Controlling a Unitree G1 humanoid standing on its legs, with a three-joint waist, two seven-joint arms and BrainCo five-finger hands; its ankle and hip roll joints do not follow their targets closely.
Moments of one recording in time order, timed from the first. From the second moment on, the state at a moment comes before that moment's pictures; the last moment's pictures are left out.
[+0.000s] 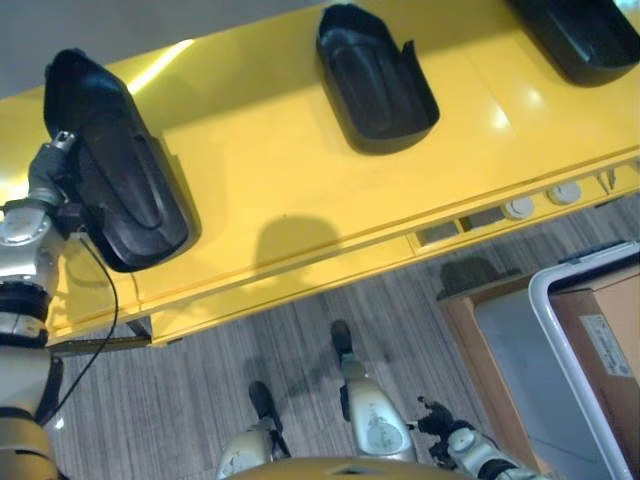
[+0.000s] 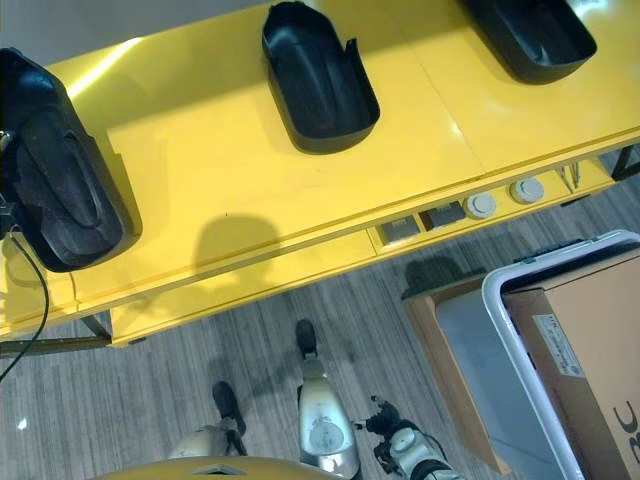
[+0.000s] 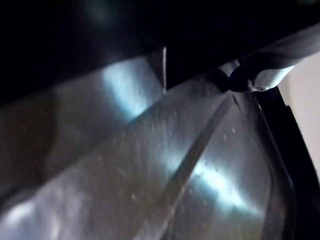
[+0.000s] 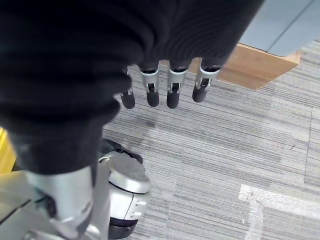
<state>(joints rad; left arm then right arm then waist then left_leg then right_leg) -0.79 0.91 -0.24 0.96 -0.70 -0.14 -0.10 -0.10 -0.33 0.35 1.15 -0.16 -0.05 -0.09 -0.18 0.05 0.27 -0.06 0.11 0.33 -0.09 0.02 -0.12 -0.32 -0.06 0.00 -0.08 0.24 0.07</state>
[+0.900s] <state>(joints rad) -0.98 0.94 -0.44 0.99 -0.47 -0.12 -0.06 -0.13 -0.34 0.39 1.16 -0.16 -0.04 -0.10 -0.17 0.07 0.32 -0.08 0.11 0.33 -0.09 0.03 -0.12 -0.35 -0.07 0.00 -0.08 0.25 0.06</state>
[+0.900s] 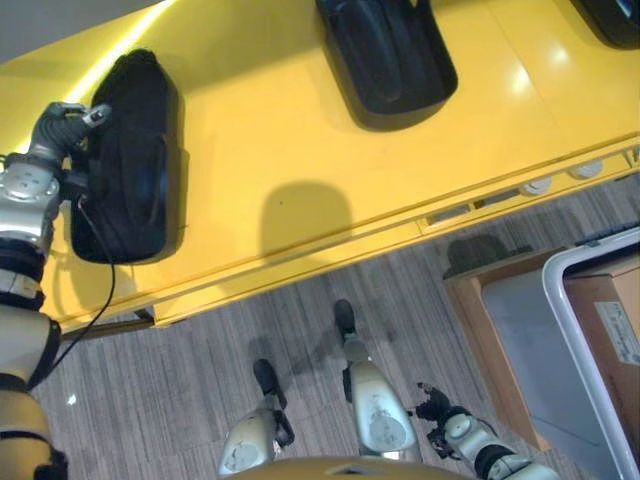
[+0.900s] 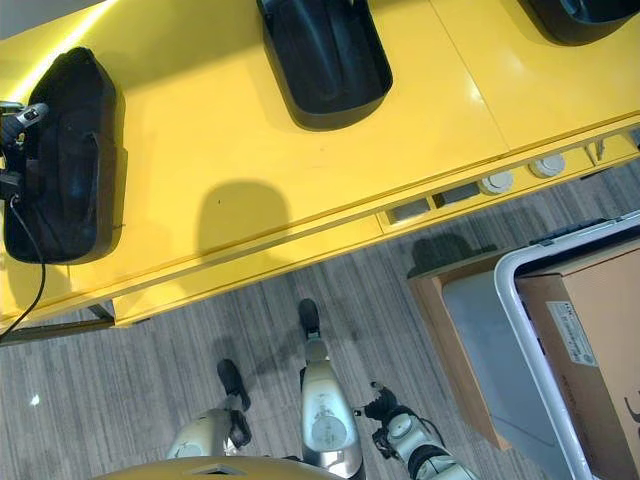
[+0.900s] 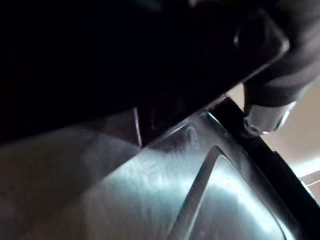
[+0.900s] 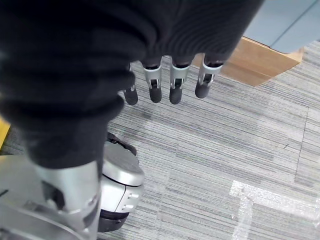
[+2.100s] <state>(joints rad) -0.72 0.78 -0.19 1.03 -0.53 -0.10 0.07 -0.13 -0.36 0.40 1.20 -0.16 -0.04 -0.10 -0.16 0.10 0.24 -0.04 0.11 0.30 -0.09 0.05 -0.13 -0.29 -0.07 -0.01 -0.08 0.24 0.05</state>
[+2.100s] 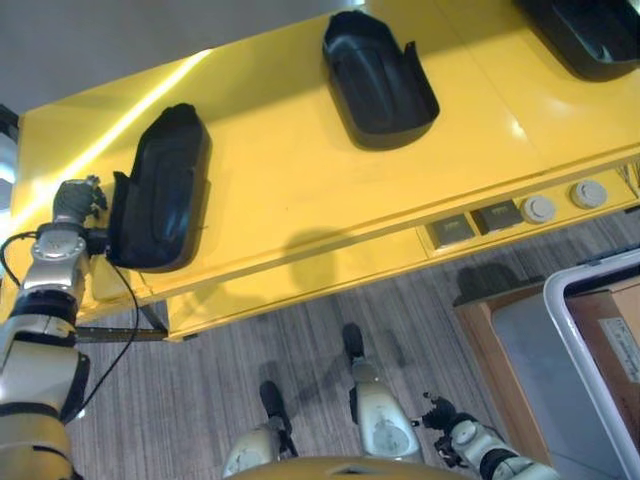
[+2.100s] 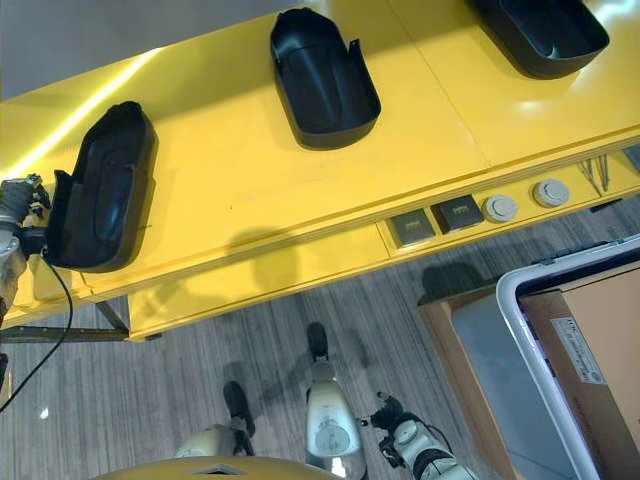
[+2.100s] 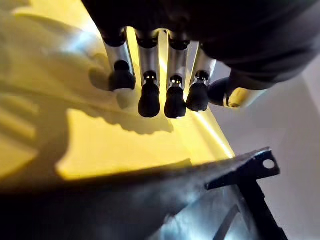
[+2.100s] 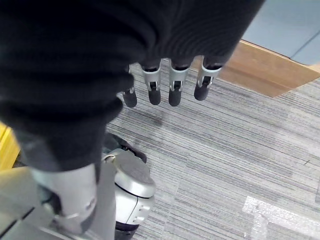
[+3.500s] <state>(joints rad) 0.19 0.58 -0.47 -0.09 -0.09 -0.24 0.07 0.02 -0.28 0.27 1.23 -0.16 -0.05 -0.16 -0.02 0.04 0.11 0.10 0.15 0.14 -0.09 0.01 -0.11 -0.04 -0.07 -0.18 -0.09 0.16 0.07</state>
